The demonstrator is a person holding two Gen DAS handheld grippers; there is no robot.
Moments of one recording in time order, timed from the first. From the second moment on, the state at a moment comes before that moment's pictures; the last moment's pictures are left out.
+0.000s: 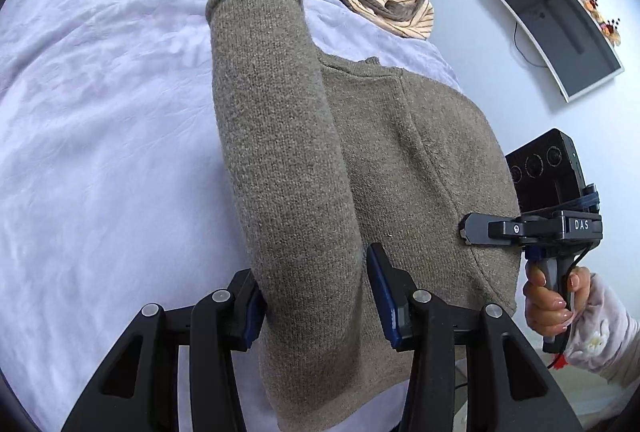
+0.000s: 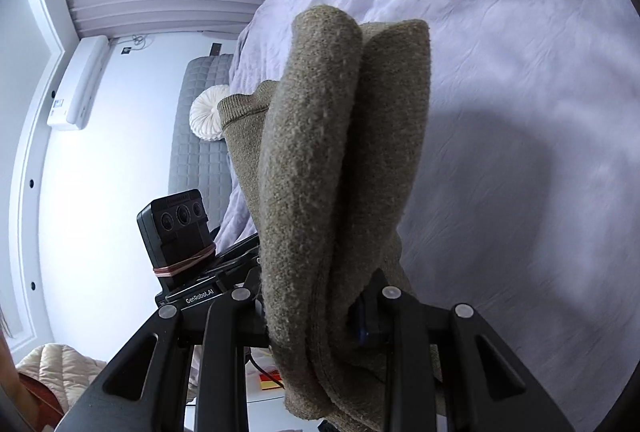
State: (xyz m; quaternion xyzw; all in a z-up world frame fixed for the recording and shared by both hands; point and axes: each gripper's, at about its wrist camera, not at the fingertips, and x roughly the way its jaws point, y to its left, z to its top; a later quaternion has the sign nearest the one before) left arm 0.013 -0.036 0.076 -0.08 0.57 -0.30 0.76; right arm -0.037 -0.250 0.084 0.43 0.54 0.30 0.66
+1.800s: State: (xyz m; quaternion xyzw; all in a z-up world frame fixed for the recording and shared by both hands) left arm -0.126 0.042 -0.055 -0.07 0.65 -0.17 0.74; right arm -0.182 -0.172 0.022 0.18 0.64 0.09 0.74
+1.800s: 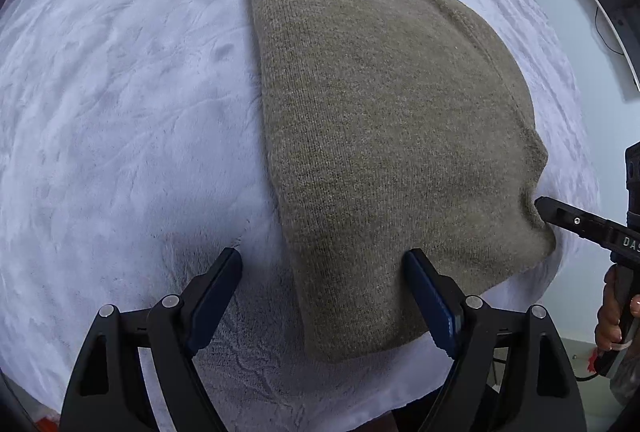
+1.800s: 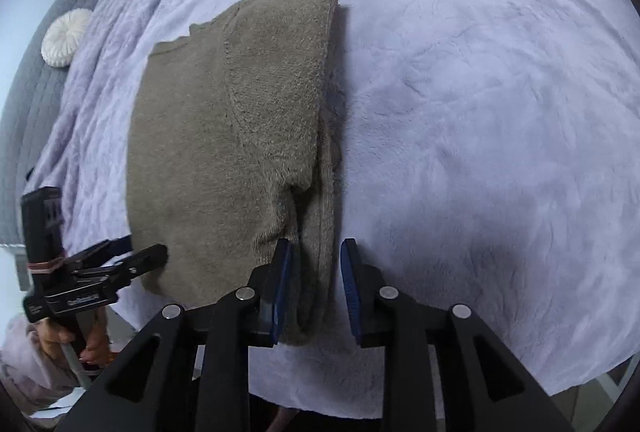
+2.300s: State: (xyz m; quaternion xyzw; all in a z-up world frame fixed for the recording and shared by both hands) left arm -0.133 0.040 -0.045 -0.06 0.65 -0.16 0.74; right arm -0.160 -0.145 0.014 0.19 0.65 0.12 0.73
